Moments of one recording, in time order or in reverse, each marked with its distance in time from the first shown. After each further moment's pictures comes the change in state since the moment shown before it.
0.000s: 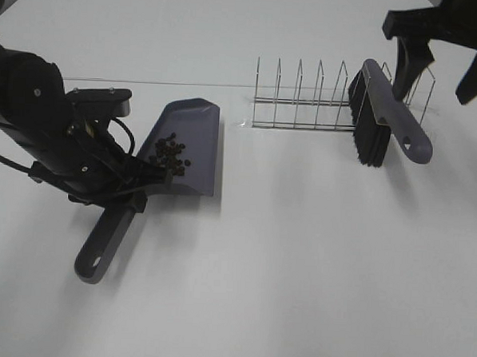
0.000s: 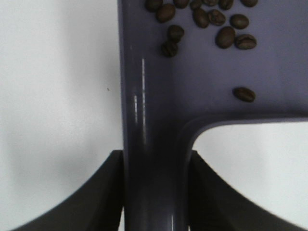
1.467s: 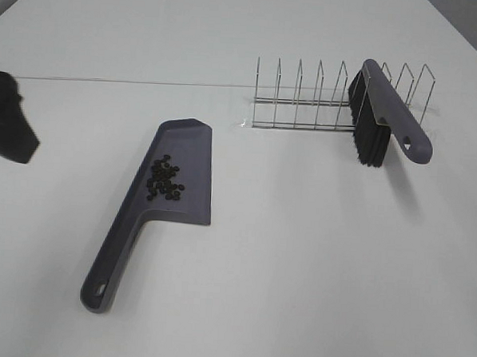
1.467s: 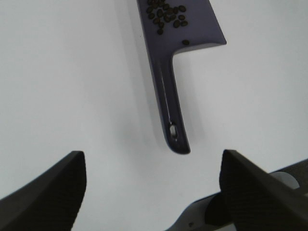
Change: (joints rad) left arm 0.000 -0.702 0.001 0.136 0.628 0.026; right arm 0.000 -0.842 0.709 0.003 -0.001 -0.012
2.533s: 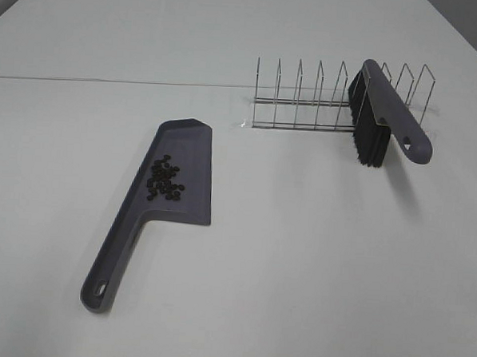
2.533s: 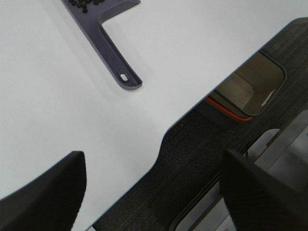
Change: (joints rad) left arm 0.000 -0.831 0.468 -0.207 0.103 0.432; right arm 0.000 -0.657 0.333 -0.002 -0.136 -0.172
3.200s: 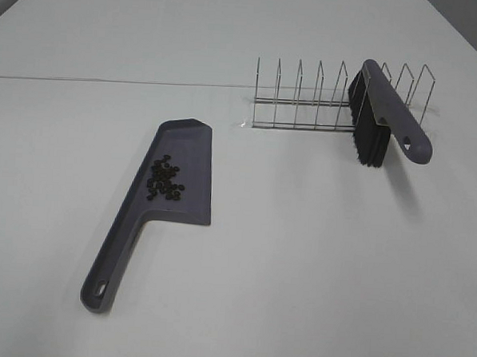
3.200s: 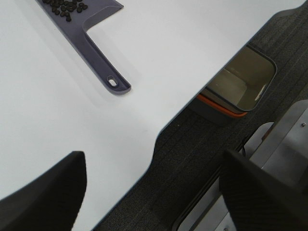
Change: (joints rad) left arm 0.000 0.000 0.000 -0.043 0.002 0.082; right arm 0.000 -0.008 0.003 0.000 -0.010 -0.010
